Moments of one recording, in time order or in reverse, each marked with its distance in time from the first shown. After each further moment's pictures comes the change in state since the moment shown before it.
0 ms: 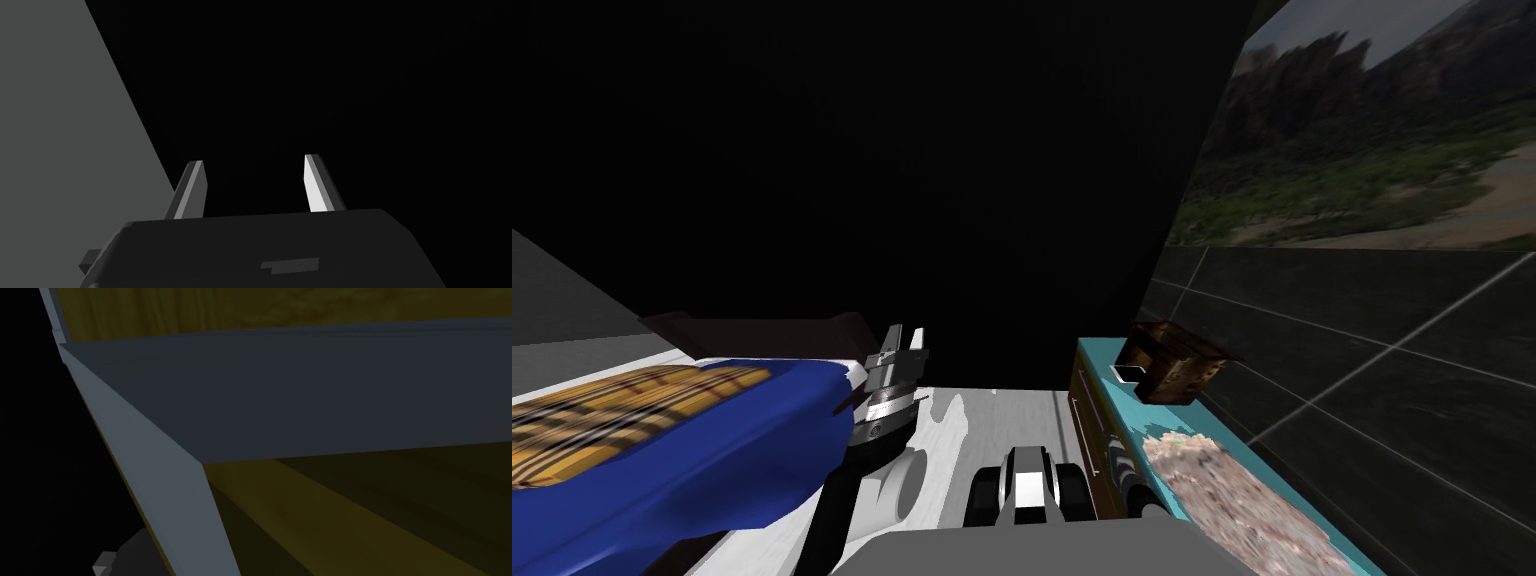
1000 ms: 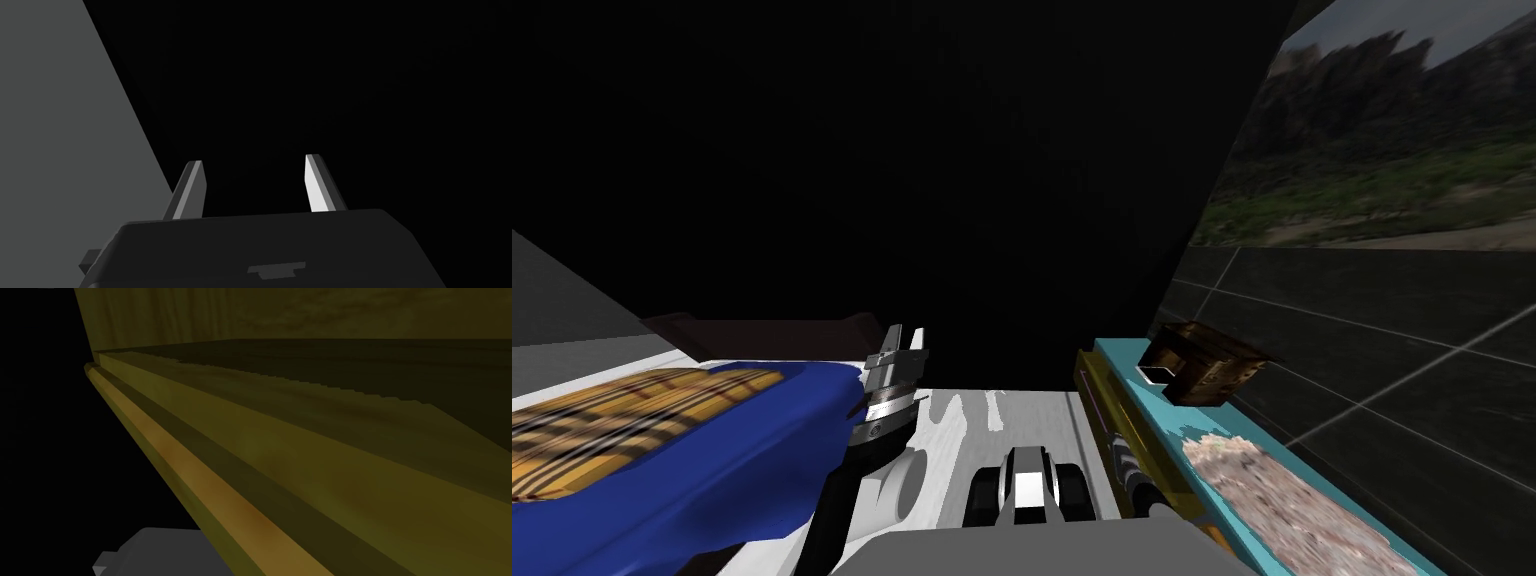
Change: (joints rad) left arm 0.000 0.000 0.000 0.000 0.000 0.000 0.000; right arm 0.019 -0.036 -0.013 -0.046 -0.026 -0.008 0.025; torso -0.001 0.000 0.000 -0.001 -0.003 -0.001
